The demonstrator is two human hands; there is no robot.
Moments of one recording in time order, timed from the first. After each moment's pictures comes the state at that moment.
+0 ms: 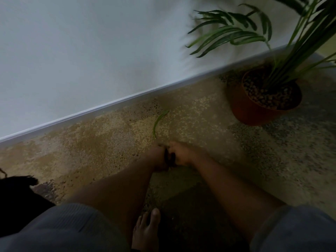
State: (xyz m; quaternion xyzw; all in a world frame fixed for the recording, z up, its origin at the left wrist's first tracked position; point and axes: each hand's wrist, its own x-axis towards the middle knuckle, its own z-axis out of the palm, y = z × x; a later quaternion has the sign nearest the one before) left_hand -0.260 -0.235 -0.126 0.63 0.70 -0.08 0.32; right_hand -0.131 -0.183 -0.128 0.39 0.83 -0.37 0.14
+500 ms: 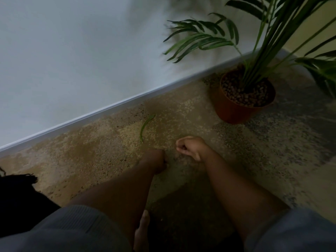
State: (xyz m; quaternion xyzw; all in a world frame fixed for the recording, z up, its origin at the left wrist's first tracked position) left_hand -0.222 -0.225 -0.133 0.61 0.72 -0.07 0.32; right_hand -0.068 -0.157 -0.123 0.62 0.30 -0.70 -0.20
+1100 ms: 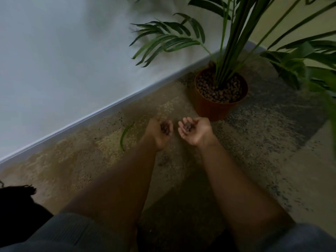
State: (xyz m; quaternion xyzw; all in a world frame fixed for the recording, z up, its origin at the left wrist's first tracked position) left_hand -0.150 -0.135 -0.068 -0.02 0.50 0.47 0.73; right_hand -0.014 -0.122 -0.065 0.50 -0.07 -0.73 -0.46
